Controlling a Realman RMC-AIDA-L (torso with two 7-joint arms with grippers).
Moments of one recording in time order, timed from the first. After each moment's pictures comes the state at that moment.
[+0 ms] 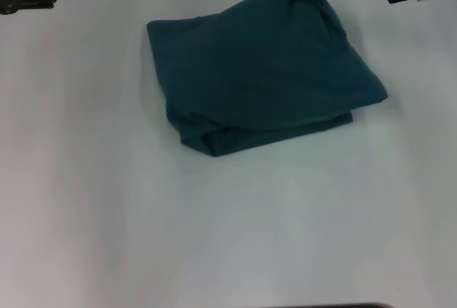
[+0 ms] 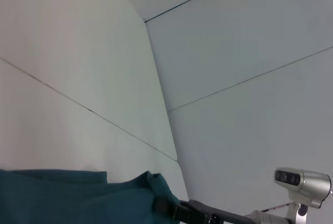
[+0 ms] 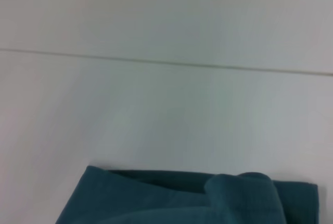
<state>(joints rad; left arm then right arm) -0.57 -1.97 -2.59 -0.94 -1.18 1.73 -2.67 0.92 2.06 -0.98 -0.75 -2.52 -1.08 2.68</state>
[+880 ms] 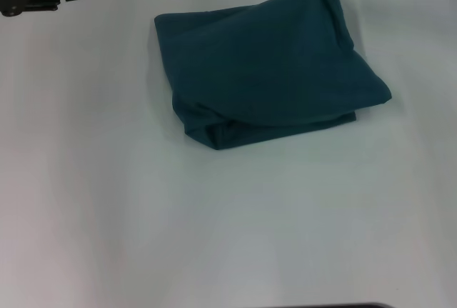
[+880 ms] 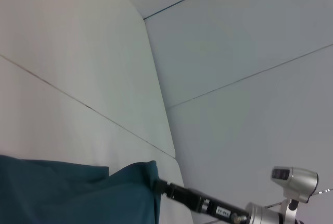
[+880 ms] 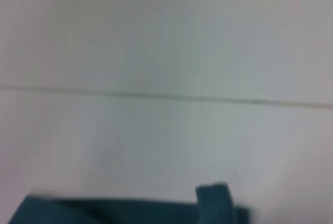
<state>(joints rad) -0.57 -1.98 -2.59 -0.94 -1.18 1.74 -2.67 0.87 2.03 -0.98 -0.72 -2.53 -0.93 2.67</state>
